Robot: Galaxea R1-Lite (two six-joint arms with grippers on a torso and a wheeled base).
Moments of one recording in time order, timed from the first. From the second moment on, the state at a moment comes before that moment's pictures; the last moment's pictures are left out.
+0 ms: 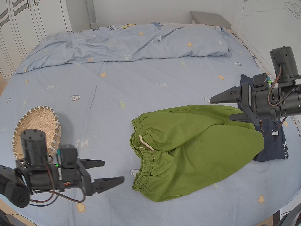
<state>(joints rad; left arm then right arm) -0.39 1.52 -0.31 -0.77 -0.51 -0.11 0.44 1.54 -1.21 0.25 0.25 0.61</state>
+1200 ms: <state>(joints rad) -0.52 2.07 -0.41 -1.07 -0.56 -0.13 0.34 1.42 -0.99 0.10 0.29 0.56</state>
